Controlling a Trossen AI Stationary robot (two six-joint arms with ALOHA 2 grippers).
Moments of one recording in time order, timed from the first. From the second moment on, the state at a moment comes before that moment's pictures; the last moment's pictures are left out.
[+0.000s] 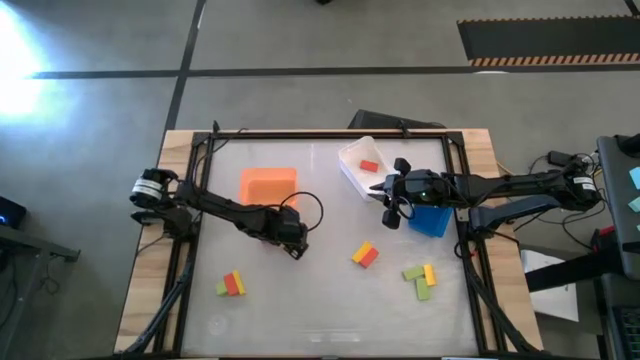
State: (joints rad) left arm -0.16 1.69 1.01 -0.62 -0.21 -1.03; right arm -0.06 1.07 0.70 -0.18 0.21 -0.01
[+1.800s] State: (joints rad) left arm 0.27 1.32 1.00 -0.79 -0.11 0.16; right arm -0.06 1.07 0.70 -0.18 0.21 0.00
